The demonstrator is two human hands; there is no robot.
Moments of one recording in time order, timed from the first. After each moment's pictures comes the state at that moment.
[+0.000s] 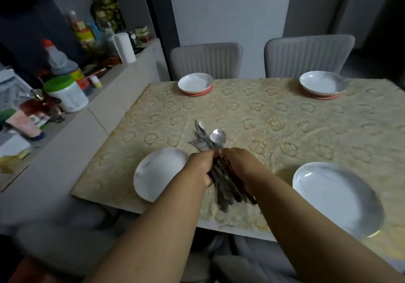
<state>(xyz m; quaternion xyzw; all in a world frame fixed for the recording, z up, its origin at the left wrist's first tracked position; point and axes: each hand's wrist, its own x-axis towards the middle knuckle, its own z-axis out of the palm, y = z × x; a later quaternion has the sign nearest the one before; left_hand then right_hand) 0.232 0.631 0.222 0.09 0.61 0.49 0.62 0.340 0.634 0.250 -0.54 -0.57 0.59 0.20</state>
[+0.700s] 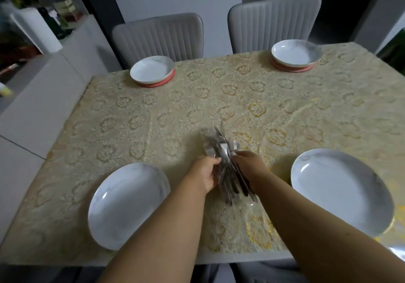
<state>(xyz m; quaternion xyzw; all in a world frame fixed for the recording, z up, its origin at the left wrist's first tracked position) 0.241 0.737 0.113 0.14 0.62 0.36 0.68 0.363 0.730 0.130 -0.68 -0.42 0.54 0.25</state>
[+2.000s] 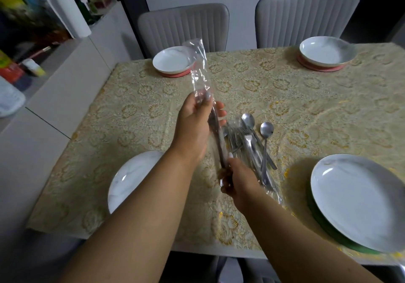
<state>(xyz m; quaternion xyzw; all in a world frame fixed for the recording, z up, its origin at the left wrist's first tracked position) 0.197 0.728 0.226 0.36 0.47 0.62 0.52 0.303 0.689 0.134 -0.56 -0.24 0.72 0.34</state>
